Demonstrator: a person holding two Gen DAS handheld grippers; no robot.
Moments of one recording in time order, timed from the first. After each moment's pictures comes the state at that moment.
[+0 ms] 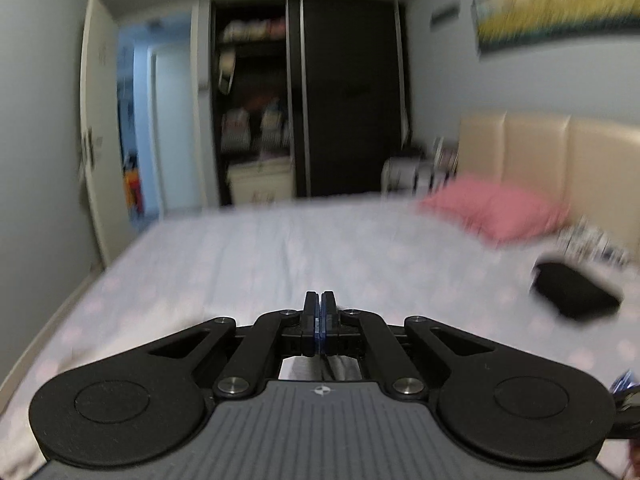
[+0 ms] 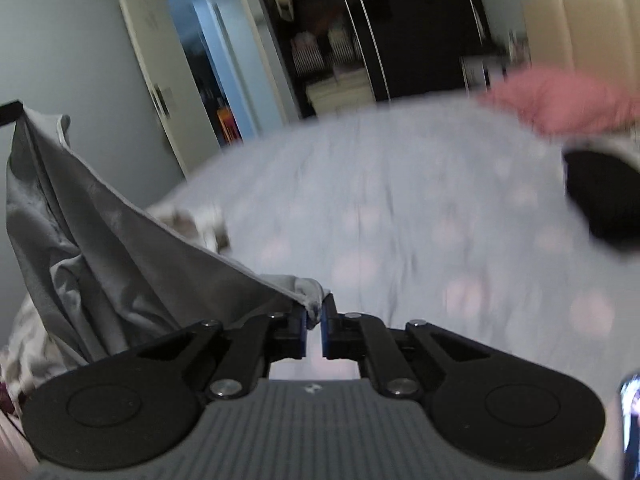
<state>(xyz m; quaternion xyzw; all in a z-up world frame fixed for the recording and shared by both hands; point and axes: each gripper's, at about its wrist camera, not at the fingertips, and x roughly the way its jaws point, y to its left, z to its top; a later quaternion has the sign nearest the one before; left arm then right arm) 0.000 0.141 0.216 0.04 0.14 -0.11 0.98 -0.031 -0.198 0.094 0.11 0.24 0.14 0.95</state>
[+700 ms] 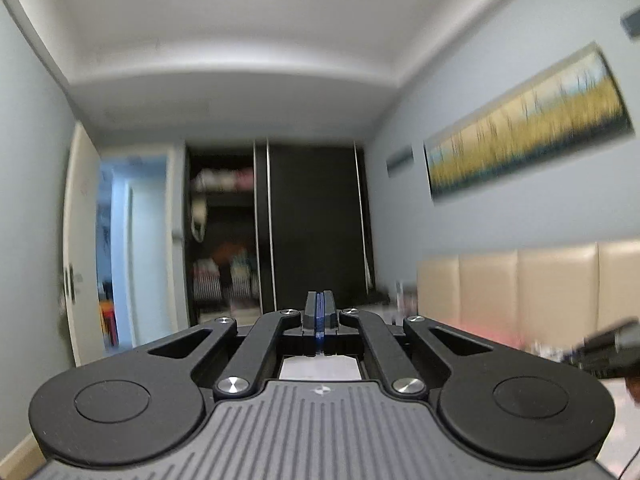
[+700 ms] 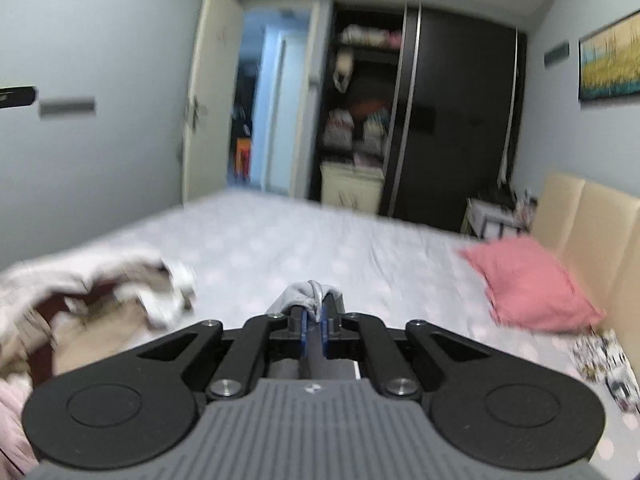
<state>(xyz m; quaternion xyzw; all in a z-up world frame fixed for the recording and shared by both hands) -0.075 0.105 0.346 0.04 -0.01 -0.16 0.99 -0.030 -0.246 0.243 -0.09 0.18 0.13 0.97</state>
